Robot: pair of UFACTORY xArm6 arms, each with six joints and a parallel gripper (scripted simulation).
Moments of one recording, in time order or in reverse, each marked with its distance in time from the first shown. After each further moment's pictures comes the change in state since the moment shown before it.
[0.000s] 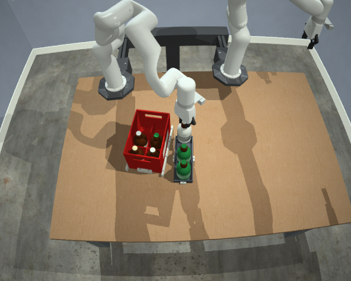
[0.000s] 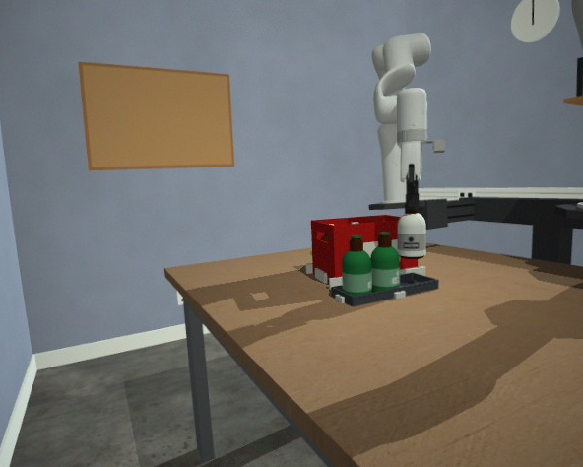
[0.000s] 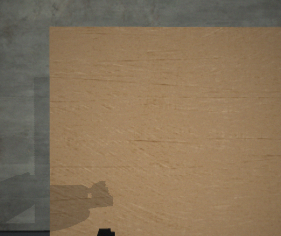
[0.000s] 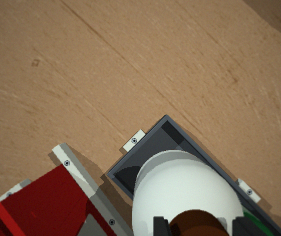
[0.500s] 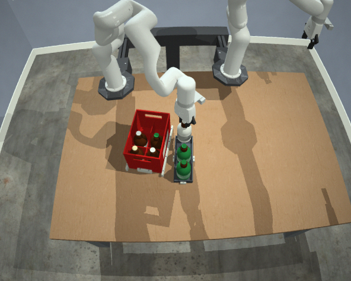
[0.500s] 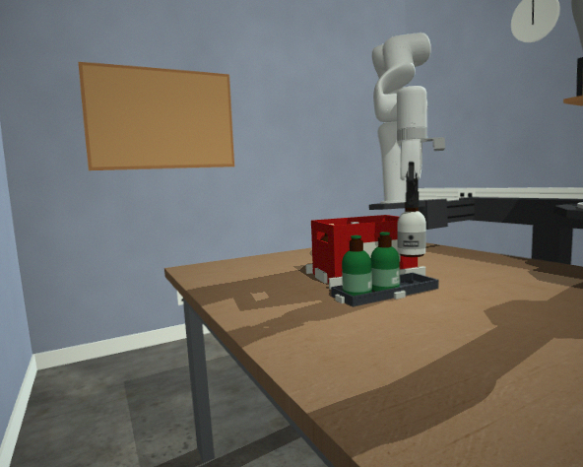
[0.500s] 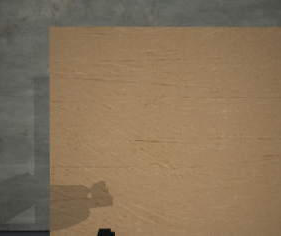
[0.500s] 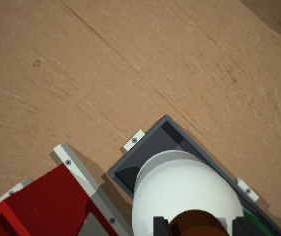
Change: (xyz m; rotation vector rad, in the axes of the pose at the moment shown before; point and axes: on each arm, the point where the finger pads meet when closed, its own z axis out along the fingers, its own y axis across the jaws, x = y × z) left arm 0.000 0.000 0.000 0.000 0.000 0.000; right arm 0.000 0.000 -0.005 0.000 0.000 0.000
